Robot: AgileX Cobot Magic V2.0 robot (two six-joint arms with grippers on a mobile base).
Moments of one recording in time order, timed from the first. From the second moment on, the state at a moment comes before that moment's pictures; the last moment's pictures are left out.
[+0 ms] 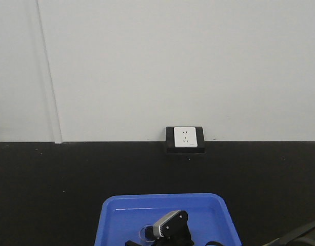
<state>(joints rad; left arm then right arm) -0.01 -0.02 0.03 0.06 0.37 0.02 0.46 2.28 -1.04 -0.51 -0.91 0.42</state>
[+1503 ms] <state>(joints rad) -0.01 -0.02 0.03 0.06 0.37 0.02 0.46 0.69 -0.51 -0.60 0.31 0.63</state>
